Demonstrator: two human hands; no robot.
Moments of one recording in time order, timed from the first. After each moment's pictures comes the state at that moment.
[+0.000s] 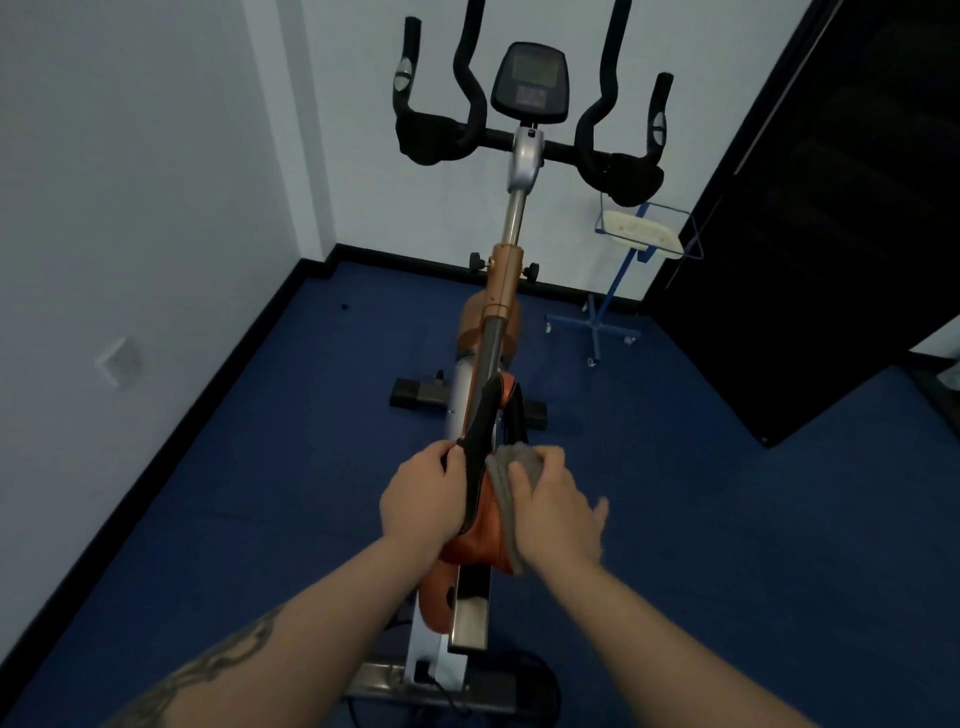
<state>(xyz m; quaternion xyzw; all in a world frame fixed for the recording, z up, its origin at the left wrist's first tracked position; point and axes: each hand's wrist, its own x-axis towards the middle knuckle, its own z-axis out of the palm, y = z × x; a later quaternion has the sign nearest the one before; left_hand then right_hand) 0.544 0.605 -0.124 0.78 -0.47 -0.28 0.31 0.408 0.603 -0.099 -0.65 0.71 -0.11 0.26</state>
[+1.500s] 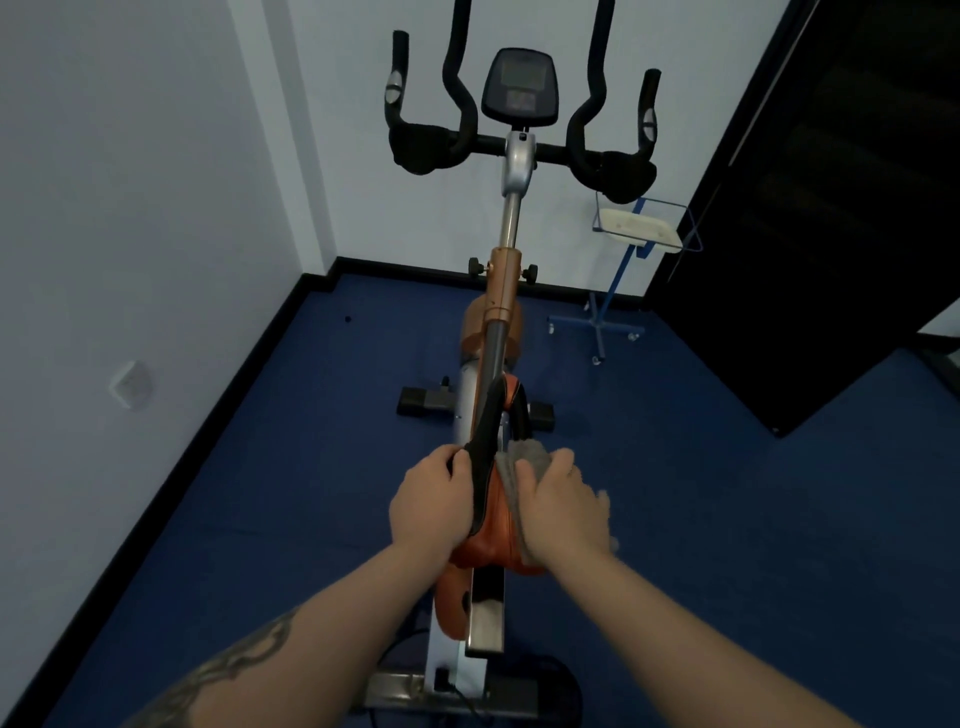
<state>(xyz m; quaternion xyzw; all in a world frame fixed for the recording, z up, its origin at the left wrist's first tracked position) 0.546 0.609 -0.127 0.78 -0.46 -0.28 0.31 0.417 0.600 -0.101 -0.65 0.72 -0.07 0.23</state>
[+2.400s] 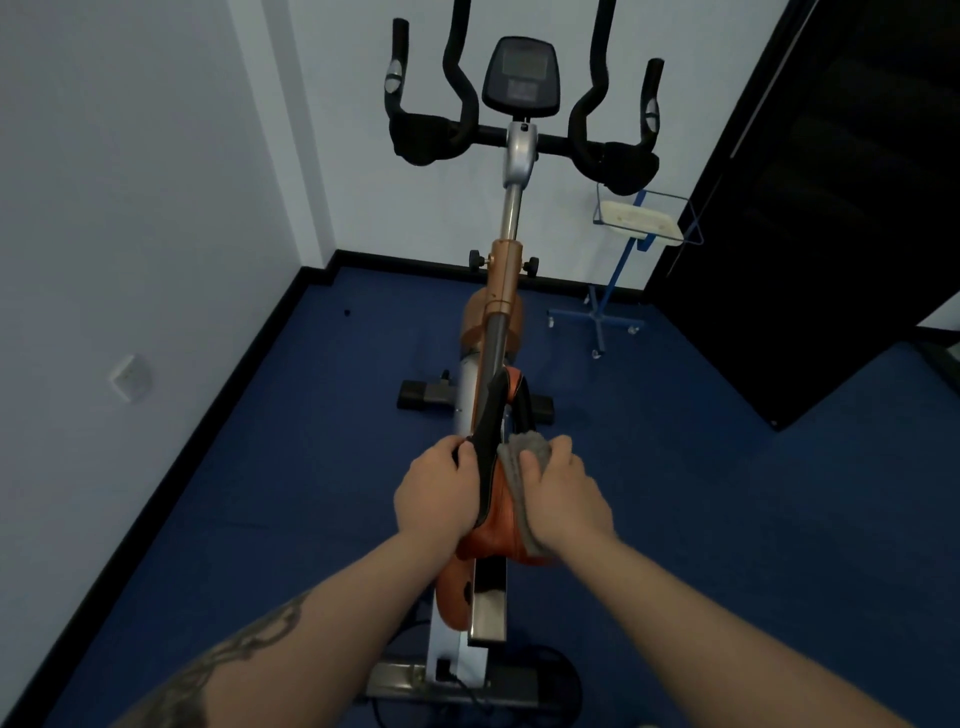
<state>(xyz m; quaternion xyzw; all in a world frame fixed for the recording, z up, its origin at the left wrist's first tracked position) 0.543 0.607 -0.123 0.78 -0.46 -0.28 0.31 0.413 0.592 -0.099 -0.64 0.71 -0.08 0.28</state>
